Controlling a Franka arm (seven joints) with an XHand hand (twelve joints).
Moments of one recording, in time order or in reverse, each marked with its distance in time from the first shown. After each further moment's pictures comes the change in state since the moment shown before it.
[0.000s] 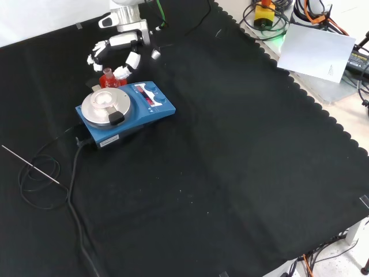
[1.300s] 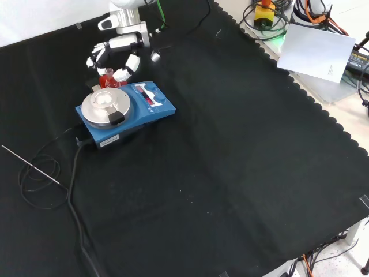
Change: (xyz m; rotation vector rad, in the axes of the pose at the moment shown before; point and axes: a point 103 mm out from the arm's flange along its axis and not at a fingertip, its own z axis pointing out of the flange) arm 0.008 0.002 0.006 -0.011 -0.015 -0.020
